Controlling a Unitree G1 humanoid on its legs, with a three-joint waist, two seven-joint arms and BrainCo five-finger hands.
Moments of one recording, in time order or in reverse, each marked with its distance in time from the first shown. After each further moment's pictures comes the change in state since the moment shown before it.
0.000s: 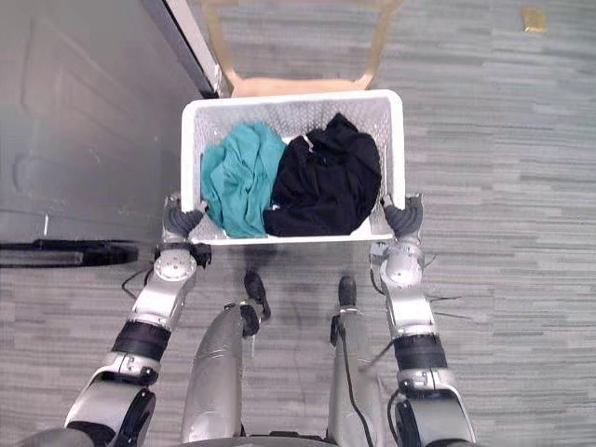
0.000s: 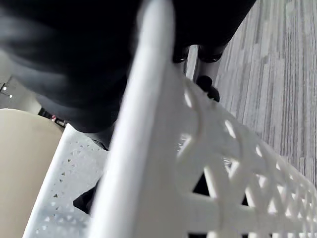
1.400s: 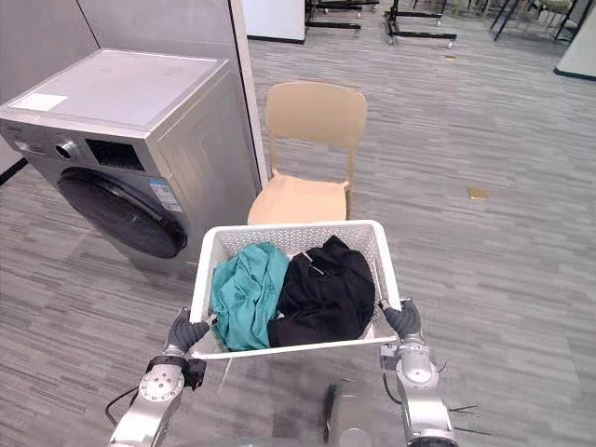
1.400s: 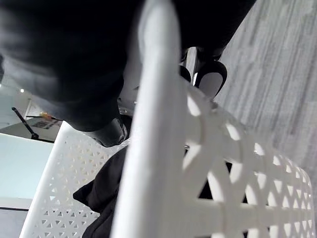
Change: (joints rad) left arm 0.717 -0.037 -0.089 -0.319 0.078 0.014 -0.248; right arm 0.576 0.063 -0.040 -0.103 -0.013 -0.008 0.279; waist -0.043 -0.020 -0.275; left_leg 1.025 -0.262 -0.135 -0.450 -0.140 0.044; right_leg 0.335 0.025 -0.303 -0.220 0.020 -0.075
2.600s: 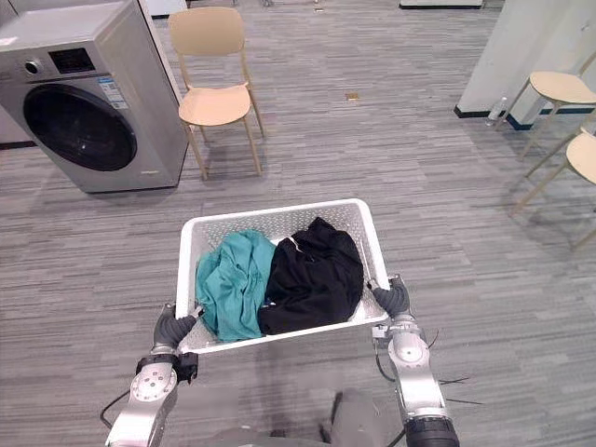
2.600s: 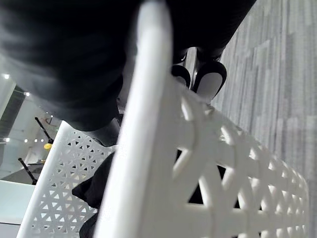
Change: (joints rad) left arm 0.000 -0.051 0.082 -0.023 -0.048 -0.023 0.044; right arm -0.097 -0.054 0.061 0.020 -0.031 -0.015 0.007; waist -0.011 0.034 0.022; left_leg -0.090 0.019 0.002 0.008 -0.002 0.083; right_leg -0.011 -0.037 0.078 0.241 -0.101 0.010
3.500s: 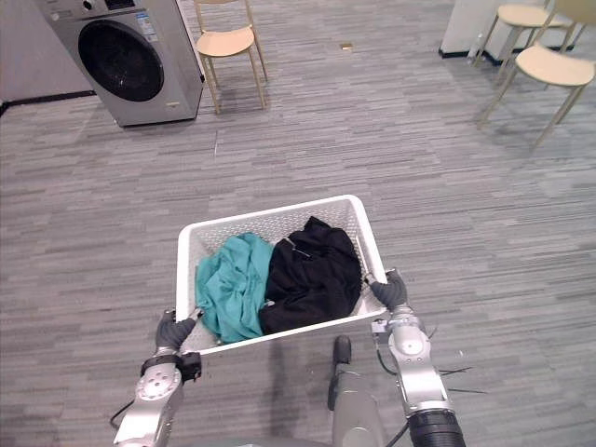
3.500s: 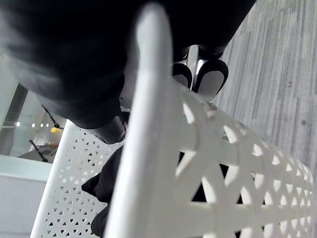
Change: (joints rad) left arm -0.019 -0.083 0.050 0.060 -0.041 -0.018 0.025; right arm -0.029 -0.035 0.002 -0.026 0.008 0.017 0.040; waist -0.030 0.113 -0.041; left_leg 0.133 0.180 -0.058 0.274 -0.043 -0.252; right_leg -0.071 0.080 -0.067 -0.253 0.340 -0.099
